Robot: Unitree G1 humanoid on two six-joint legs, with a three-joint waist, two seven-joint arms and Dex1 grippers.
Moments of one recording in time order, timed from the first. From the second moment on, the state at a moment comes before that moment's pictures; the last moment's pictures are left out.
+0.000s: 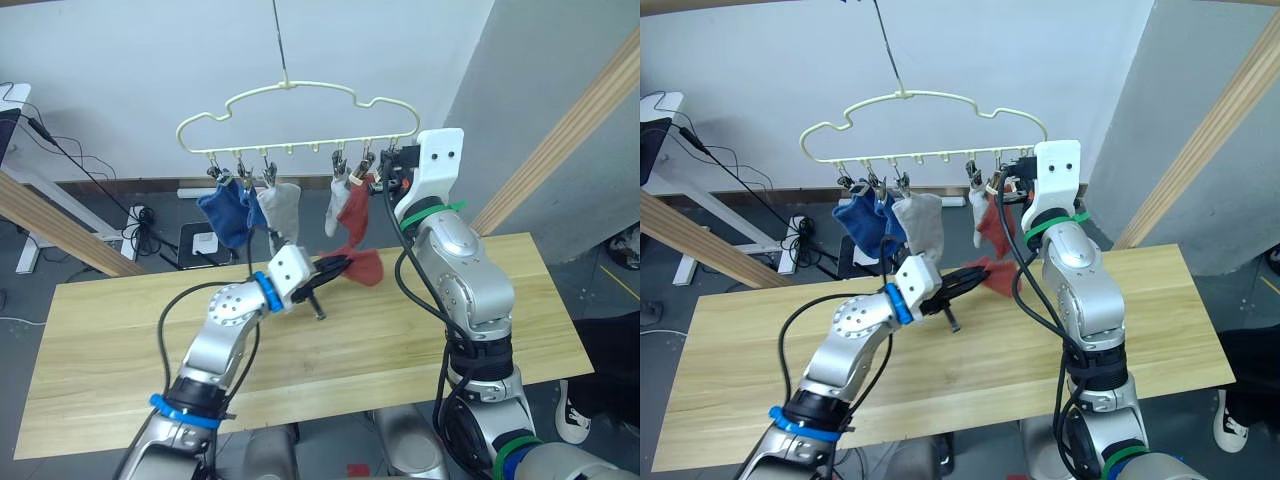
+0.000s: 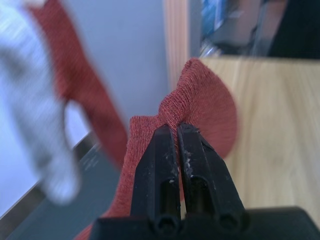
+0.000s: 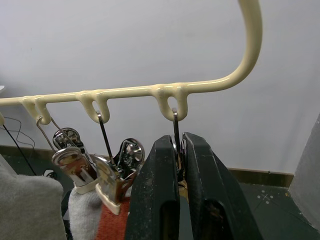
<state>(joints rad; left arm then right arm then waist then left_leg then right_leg) -0.38 0.28 -0.17 0.04 -0.19 0.02 -0.78 -0.66 0.04 0.03 -0.27 0.10 0.67 0.02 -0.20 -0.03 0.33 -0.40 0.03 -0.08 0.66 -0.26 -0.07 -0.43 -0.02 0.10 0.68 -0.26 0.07</state>
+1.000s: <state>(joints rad) -0.54 0.03 -0.10 0.25 -0.10 -0.10 -0.41 -0.66 0.04 0.03 -0.28 0.10 0.69 0.01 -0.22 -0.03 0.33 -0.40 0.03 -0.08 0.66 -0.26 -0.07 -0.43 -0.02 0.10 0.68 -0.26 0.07</state>
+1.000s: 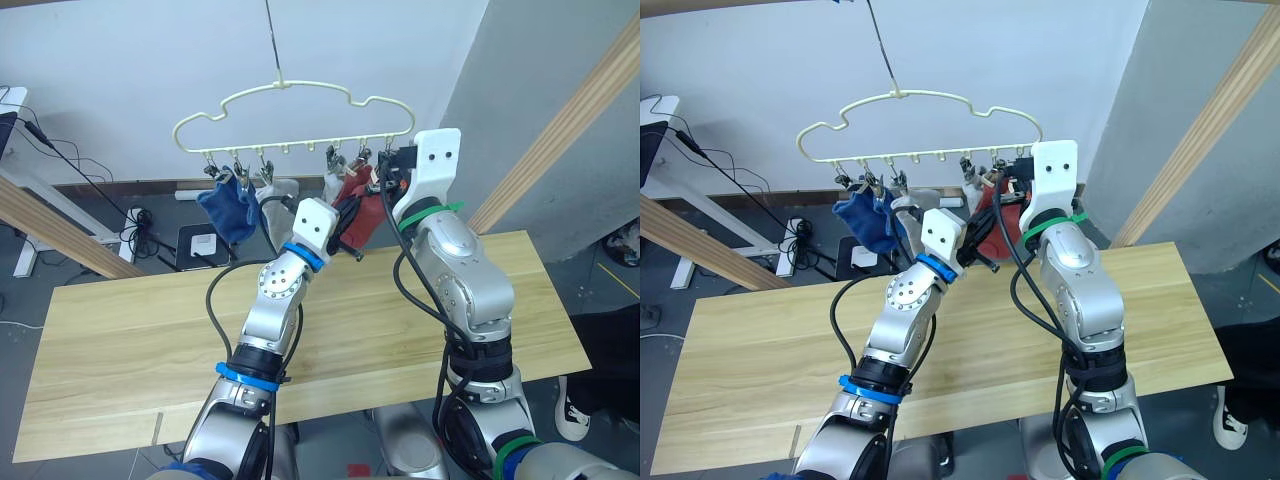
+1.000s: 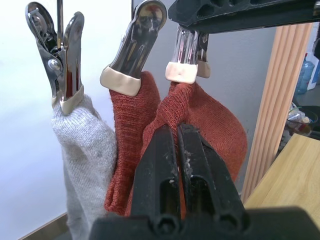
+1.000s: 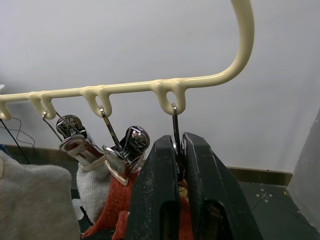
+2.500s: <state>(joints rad) -0.60 0.03 -0.09 0.29 -0.12 -0.05 -0.41 -0.56 -0.12 0.01 -0.55 0.15 0.85 0.09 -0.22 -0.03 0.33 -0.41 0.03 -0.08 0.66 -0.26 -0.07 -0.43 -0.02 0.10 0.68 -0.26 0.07</state>
